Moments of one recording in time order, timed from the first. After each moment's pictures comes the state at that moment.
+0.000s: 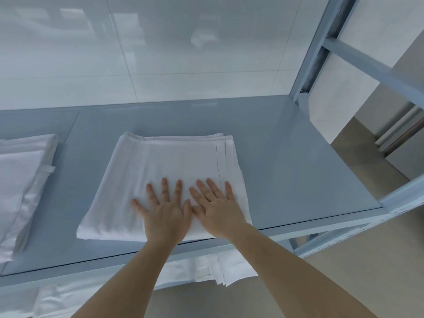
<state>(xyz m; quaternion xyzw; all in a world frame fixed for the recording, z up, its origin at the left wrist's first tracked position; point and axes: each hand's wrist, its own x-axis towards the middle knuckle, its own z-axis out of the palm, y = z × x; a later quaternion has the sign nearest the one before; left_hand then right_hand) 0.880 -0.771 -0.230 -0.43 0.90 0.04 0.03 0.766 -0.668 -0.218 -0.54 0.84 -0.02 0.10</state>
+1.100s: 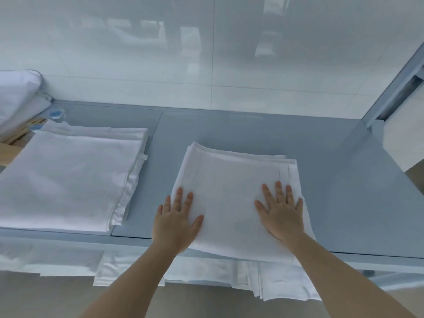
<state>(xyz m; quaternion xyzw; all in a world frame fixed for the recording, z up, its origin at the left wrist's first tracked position) 1.030 -0.858 -0.225 -0.43 0.90 0.07 0.03 0.784 -0.706 -0.220 -0.38 0.92 0.01 0.10</state>
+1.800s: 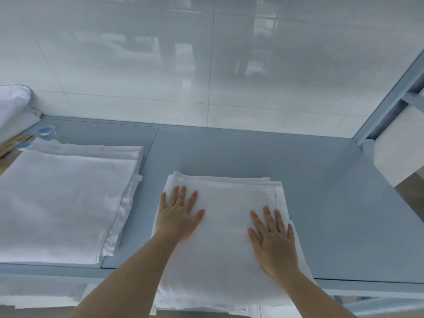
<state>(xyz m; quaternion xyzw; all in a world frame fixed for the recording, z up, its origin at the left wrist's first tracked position) 0.977 -0.934 -0.225 -0.40 0.91 0.03 0.06 0.813 -0.709 -0.228 -0.41 0.91 -0.03 0.05</state>
